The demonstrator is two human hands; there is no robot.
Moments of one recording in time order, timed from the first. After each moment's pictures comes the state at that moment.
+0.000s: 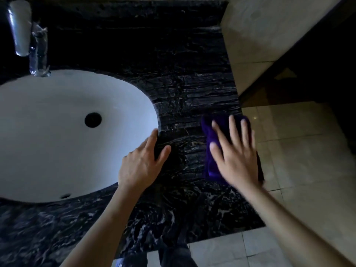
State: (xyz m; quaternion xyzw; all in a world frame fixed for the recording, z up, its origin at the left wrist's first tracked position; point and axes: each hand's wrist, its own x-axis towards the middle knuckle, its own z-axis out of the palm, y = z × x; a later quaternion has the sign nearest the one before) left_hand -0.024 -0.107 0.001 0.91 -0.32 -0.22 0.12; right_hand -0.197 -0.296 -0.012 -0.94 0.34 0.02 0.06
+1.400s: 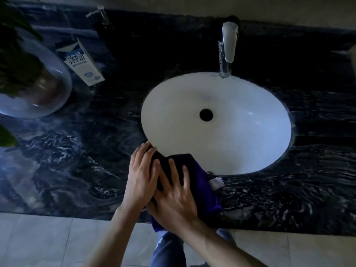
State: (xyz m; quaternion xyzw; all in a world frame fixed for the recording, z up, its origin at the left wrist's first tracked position) left_hand 0.126 0.267 -0.001 0.91 -0.23 -0.11 0.34; right_hand 0.025 0.182 0.013 -0.98 0.06 0.11 0.14
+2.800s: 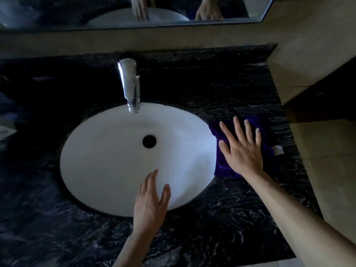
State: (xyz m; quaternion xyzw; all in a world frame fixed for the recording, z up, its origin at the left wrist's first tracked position) left_hand 0.043 0.045 0.008 0.90 -0.21 -0.24 0.28; right_hand -0.041 -0.251 -0.014 -0.95 0.32 0.04 0.01
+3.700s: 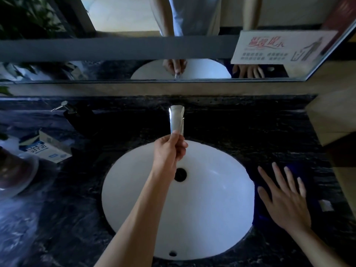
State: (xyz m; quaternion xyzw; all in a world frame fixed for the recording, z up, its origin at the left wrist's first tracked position) left_hand 0.235 -0.045 0.099 0.62 0.06 -0.30 0.73; right_hand -0.041 -0.251 -0.006 -0.94 0.34 0.07 0.03
